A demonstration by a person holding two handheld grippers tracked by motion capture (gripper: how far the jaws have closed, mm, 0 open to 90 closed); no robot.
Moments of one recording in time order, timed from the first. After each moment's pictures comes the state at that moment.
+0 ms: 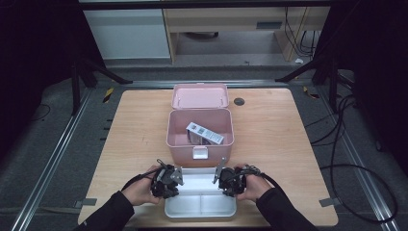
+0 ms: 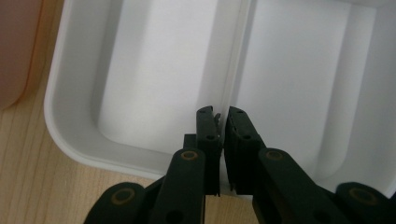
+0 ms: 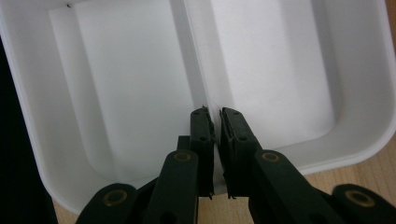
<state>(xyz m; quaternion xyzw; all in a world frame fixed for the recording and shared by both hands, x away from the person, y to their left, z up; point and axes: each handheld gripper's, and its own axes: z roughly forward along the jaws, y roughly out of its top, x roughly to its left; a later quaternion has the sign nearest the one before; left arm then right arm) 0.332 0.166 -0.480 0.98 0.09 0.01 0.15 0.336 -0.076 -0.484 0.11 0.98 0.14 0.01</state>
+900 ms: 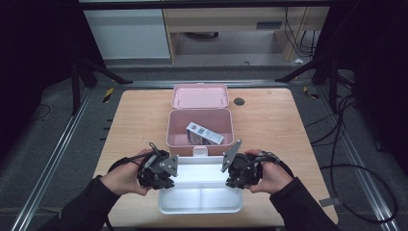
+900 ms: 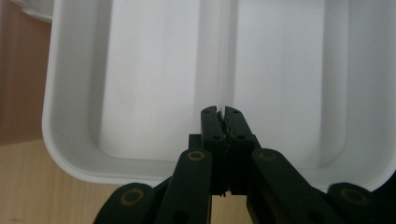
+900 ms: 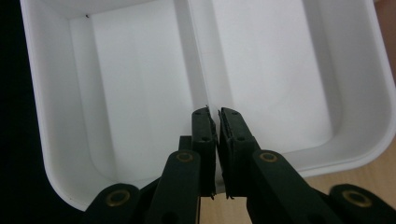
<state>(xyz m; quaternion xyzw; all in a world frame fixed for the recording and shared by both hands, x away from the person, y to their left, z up) 0.320 0.168 -0.354 0.99 0.03 0.02 0.17 0.323 -0.097 -0.373 0.08 0.97 0.21 0.01</state>
